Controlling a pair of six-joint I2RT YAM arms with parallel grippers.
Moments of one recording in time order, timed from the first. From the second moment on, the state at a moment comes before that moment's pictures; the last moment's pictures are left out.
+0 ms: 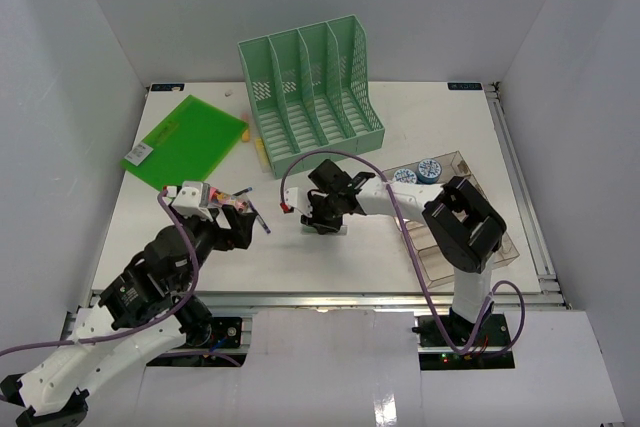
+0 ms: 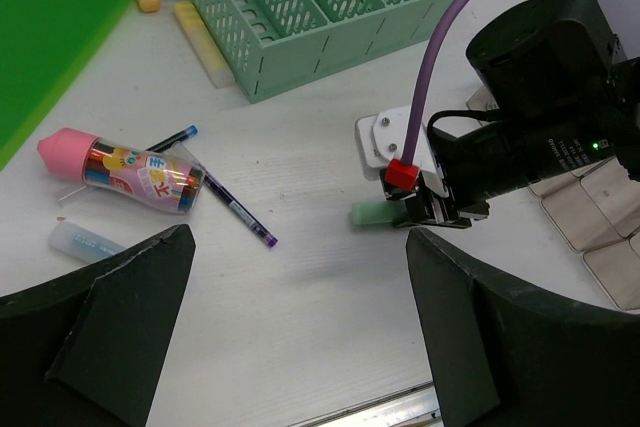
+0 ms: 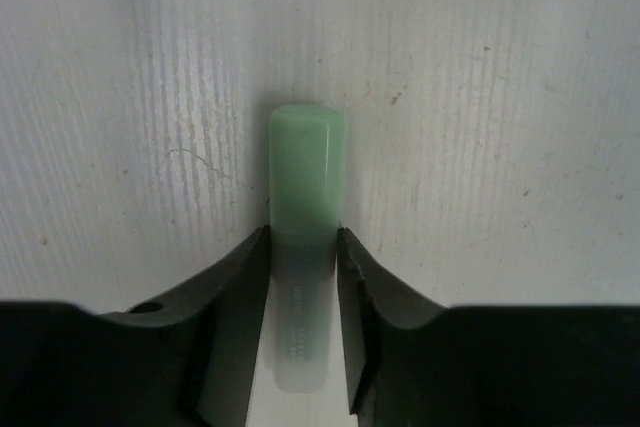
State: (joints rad) left arm -0.84 0.38 0.68 -0.55 -0.50 -0.39; right arm 0.88 1.89 1.22 -0.40 -0.29 -0.66
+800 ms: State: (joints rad) left arm -0.84 0.28 0.67 -0.55 -0.51 -0.41; right arm 0.55 1.12 0.95 -0.73 -0.13 -1.19
